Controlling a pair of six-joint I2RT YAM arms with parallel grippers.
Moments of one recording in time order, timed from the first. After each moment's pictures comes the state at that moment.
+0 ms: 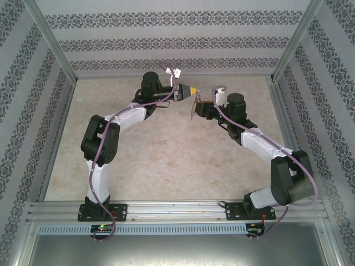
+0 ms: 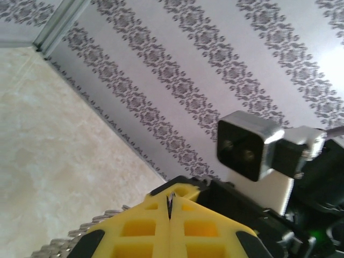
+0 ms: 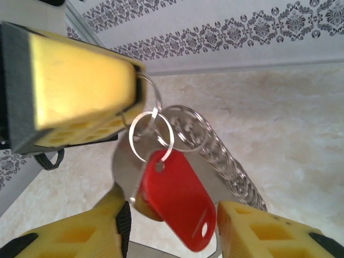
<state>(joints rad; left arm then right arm) -0.41 2.05 1.52 0.51 0.94 -0.78 0.28 1.45 0.86 0.27 -0.49 0.38</state>
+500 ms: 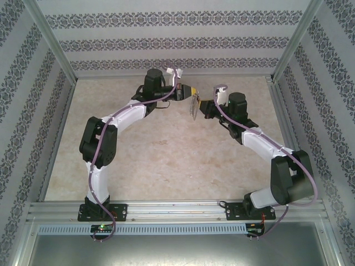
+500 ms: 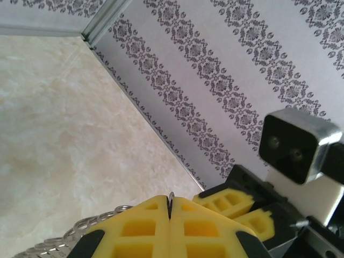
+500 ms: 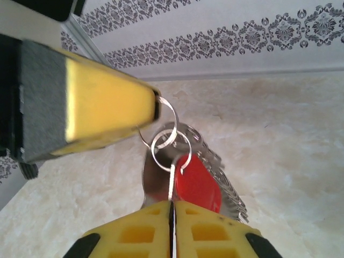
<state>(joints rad) -0.43 2.01 1.60 0.20 0.81 -0.65 0.26 1.45 0.87 0.28 -0.48 0.36</state>
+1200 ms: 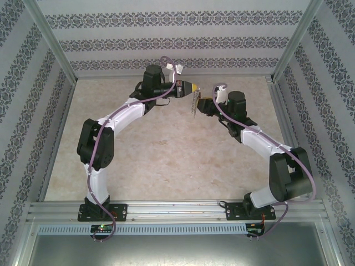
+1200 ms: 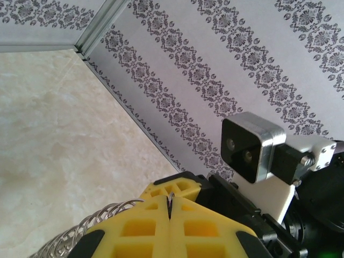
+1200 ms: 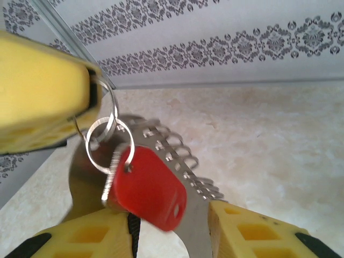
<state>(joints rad) -0.44 1.98 1.63 0.16 0.81 -0.63 0.26 1.48 0.90 0.31 -0.46 0.36</state>
